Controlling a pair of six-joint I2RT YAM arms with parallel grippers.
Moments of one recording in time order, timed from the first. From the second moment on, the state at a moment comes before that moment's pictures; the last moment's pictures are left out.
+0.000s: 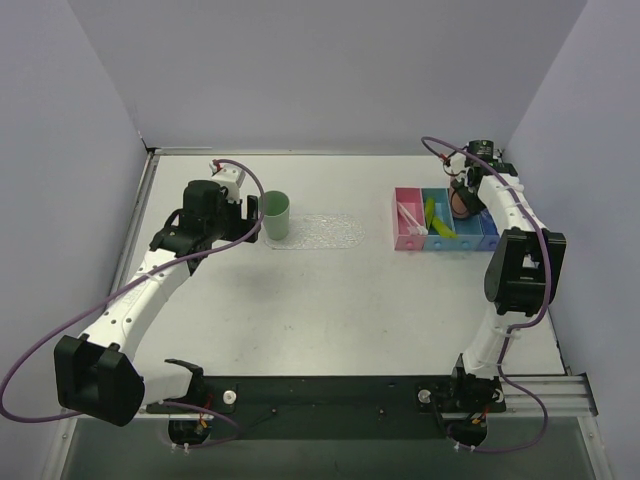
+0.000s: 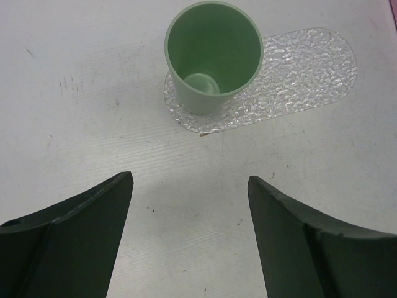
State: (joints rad) left arm -0.31 1.24 1.05 -0.39 0.02 -0.13; right arm -0.07 1.90 1.56 -0.69 0.32 -0.63
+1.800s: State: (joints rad) left arm -0.31 1.26 1.05 -0.40 0.00 -0.14; right arm 0.00 1.73 1.56 -0.72 0.47 -0.53
